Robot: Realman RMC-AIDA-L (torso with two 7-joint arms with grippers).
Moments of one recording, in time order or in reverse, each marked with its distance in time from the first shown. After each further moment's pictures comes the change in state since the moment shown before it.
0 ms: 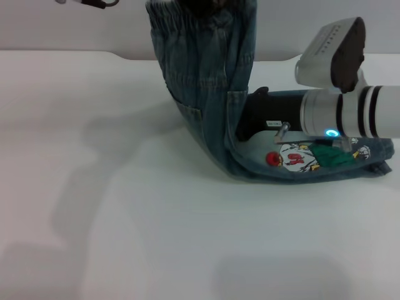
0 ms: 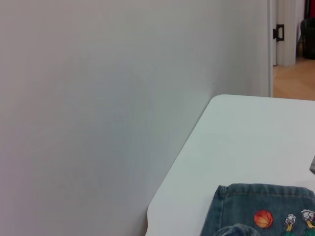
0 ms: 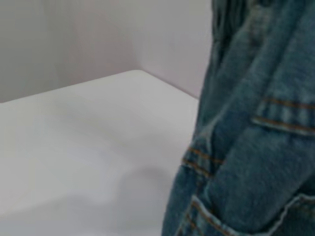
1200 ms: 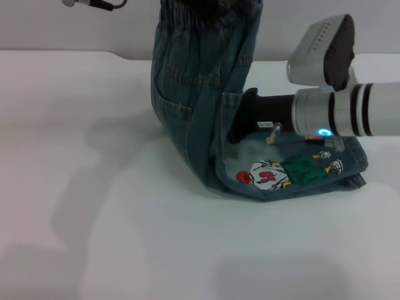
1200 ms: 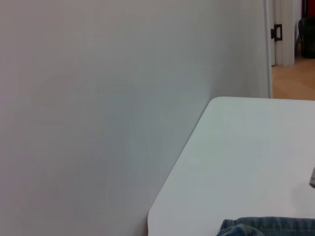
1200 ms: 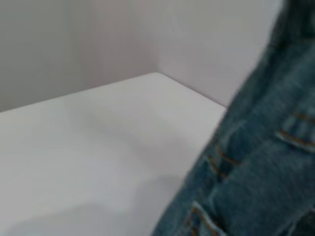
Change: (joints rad) left arm 0.012 -0.001 0.037 0.002 -0.005 -0.041 0.007; right arm 0.024 -0.007 -0.031 0.018 0.036 -0.021 0.003
